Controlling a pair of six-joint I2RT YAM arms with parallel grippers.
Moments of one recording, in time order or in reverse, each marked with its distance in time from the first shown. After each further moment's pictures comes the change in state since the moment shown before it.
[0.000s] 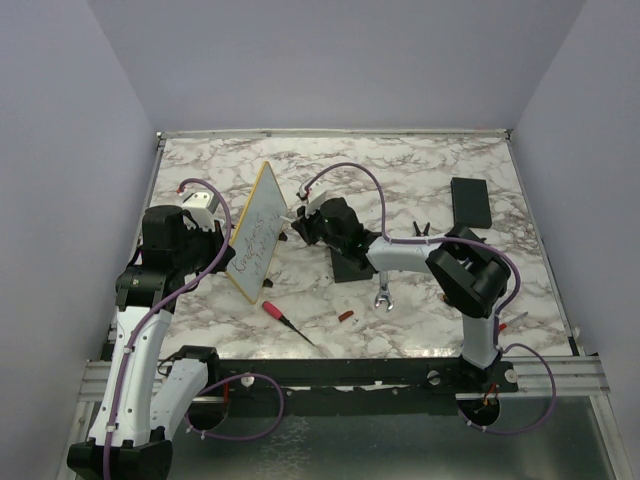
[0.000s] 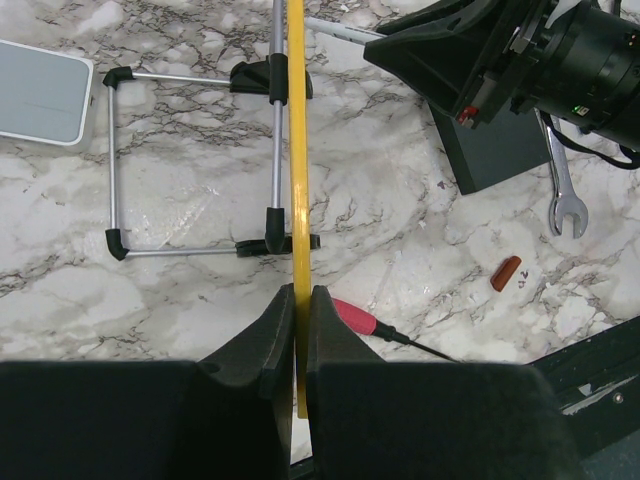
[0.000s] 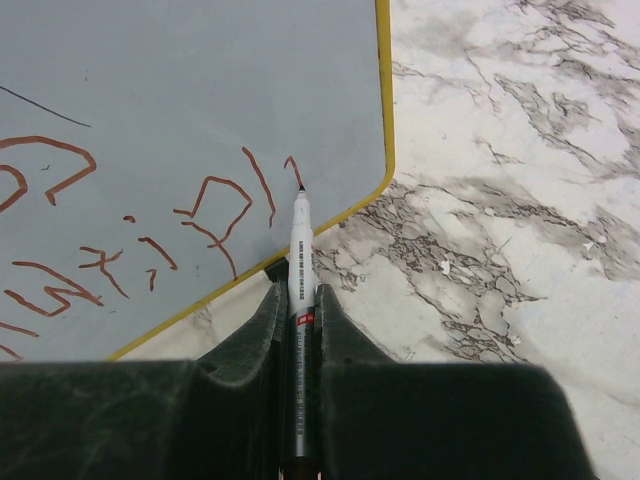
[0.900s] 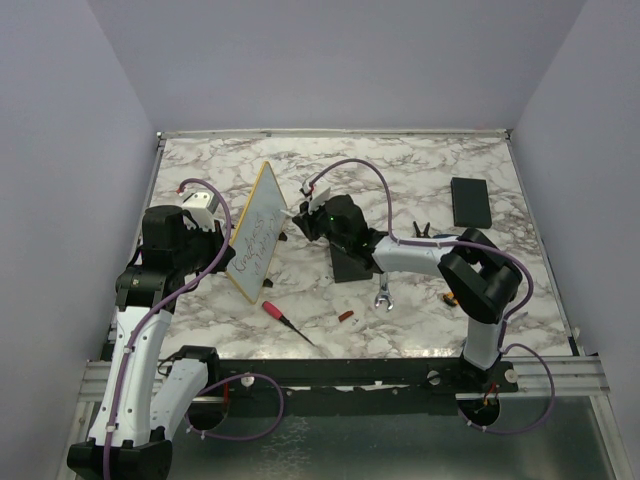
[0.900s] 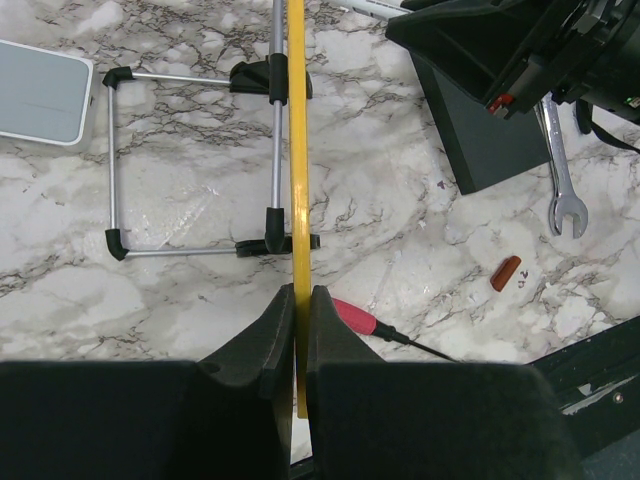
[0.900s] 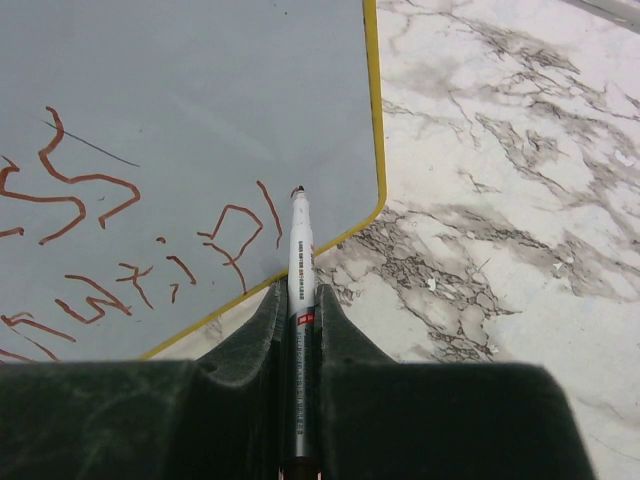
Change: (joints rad) left arm 0.000 0.000 0.000 0.000 0.000 0.000; right arm 0.000 -0.070 -0.025 0.006 0.019 -0.012
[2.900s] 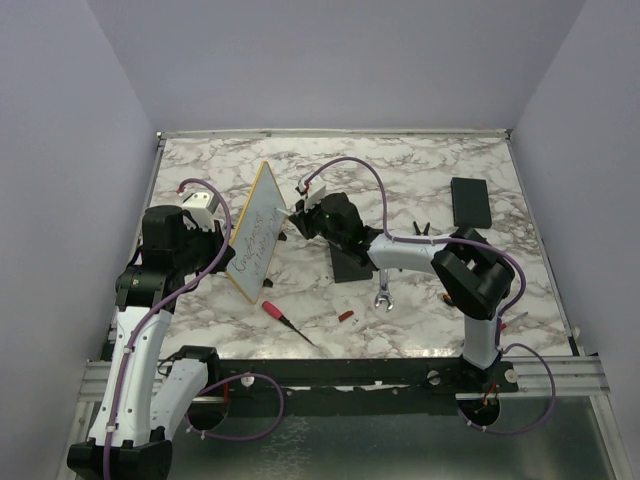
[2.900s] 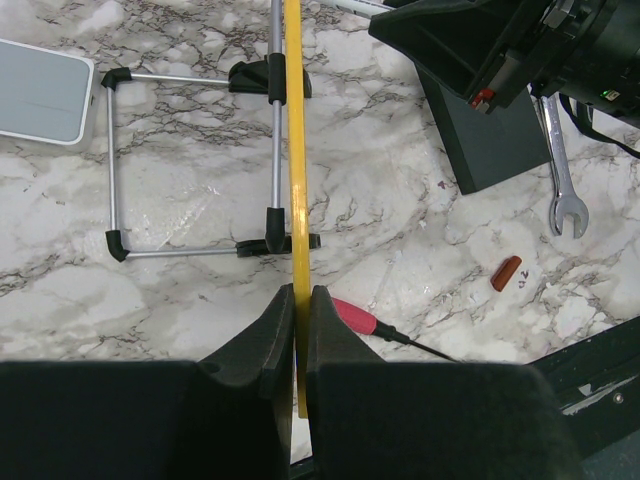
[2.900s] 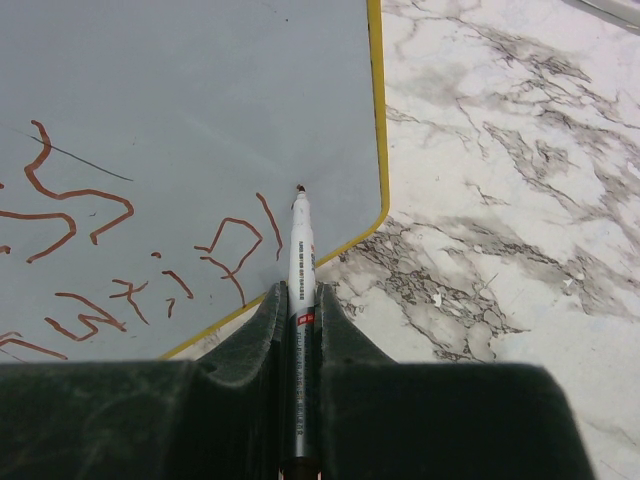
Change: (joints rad) left arm 0.000 0.000 0.000 -0.001 0.000 0.000; right arm 0.000 0.047 0.052 -0.004 -0.023 -0.008
